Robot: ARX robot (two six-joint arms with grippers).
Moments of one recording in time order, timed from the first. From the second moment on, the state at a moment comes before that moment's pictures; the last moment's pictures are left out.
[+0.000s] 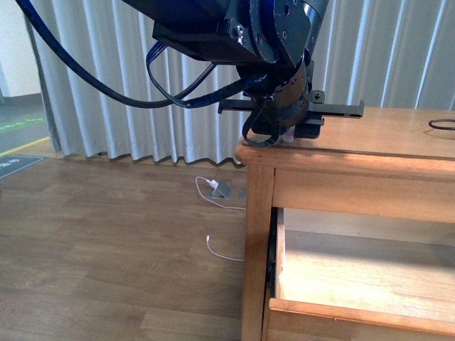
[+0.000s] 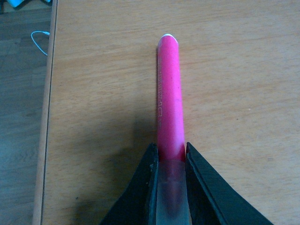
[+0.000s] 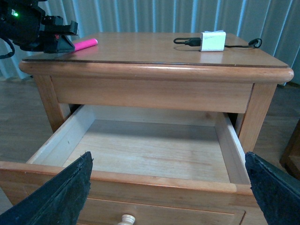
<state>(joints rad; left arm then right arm) -0.56 2.26 2.01 -0.17 -0.19 -0.10 0.00 0.00 0.01 0.00 0.00 0.00</state>
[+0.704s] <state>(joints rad) -0.51 1.73 1.35 0.12 0.19 0.13 0.00 0.00 0.01 0.00 0.00 0.00</state>
